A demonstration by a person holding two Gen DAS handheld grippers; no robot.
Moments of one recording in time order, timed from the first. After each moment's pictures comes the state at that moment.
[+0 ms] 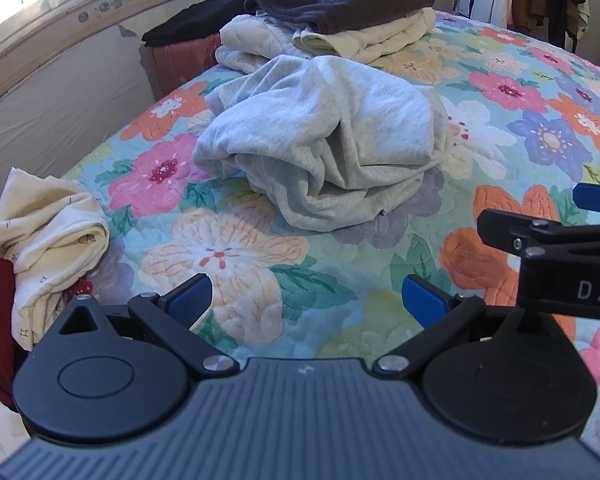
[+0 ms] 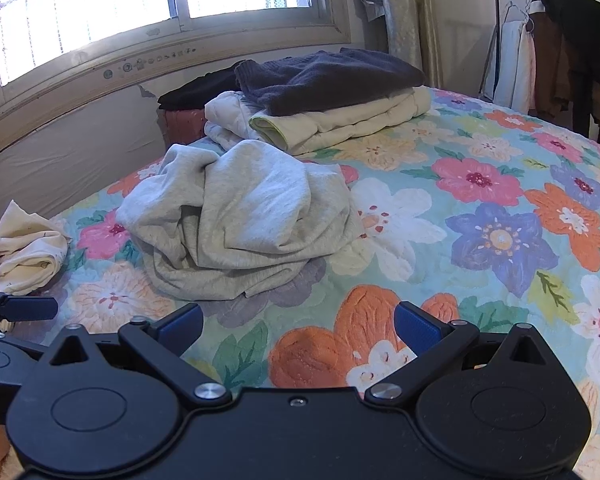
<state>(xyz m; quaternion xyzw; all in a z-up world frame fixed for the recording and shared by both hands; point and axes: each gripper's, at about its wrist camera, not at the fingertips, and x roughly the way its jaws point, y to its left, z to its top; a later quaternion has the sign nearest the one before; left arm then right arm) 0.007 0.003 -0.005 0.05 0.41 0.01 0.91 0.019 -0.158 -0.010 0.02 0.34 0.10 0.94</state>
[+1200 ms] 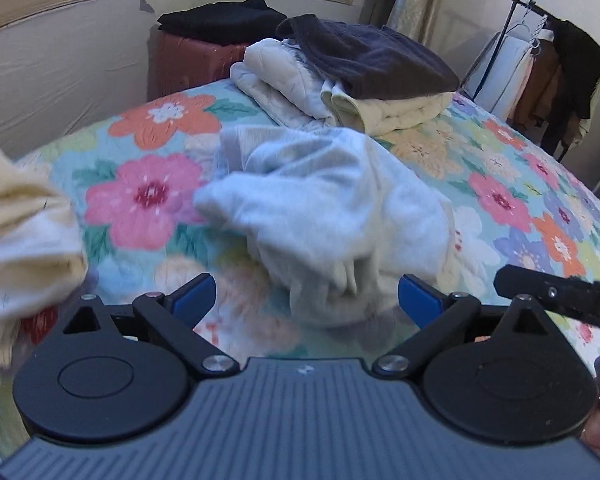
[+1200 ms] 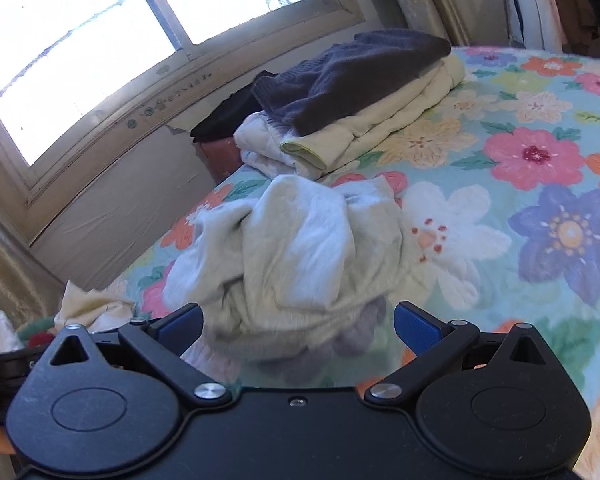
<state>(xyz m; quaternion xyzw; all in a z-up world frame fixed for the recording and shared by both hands) 0.068 0.066 0.028 -0.11 0.37 -0.01 0.92 0.093 -0.180 0.008 0.18 0.36 0.18 0.90</state>
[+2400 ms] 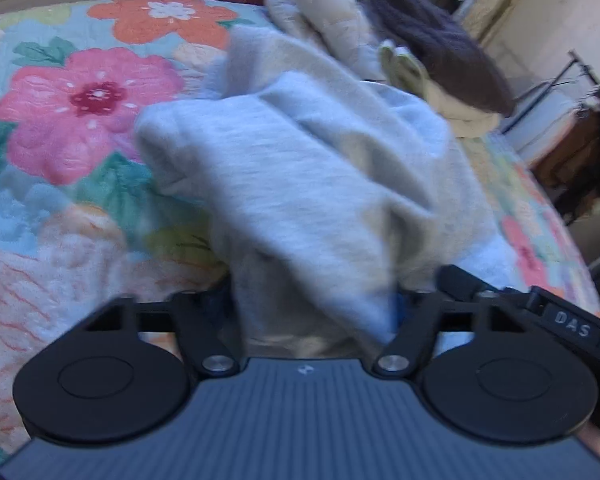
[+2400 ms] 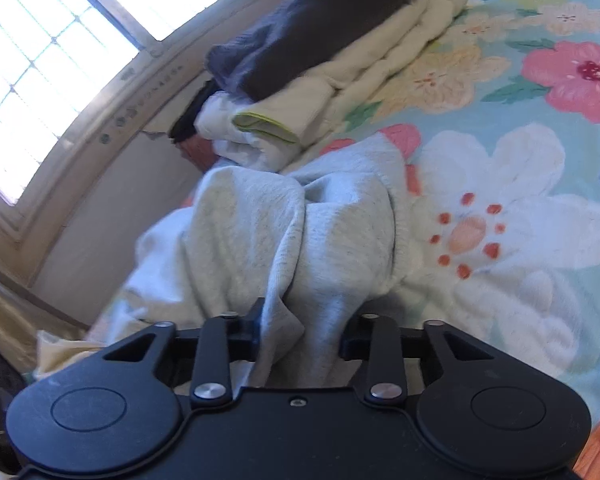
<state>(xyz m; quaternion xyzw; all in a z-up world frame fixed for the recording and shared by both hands) 0.147 0.079 -0.078 -0.28 0.38 0.00 0.88 0.195 -0.172 -0.079 0.25 0.37 0.22 0.86</state>
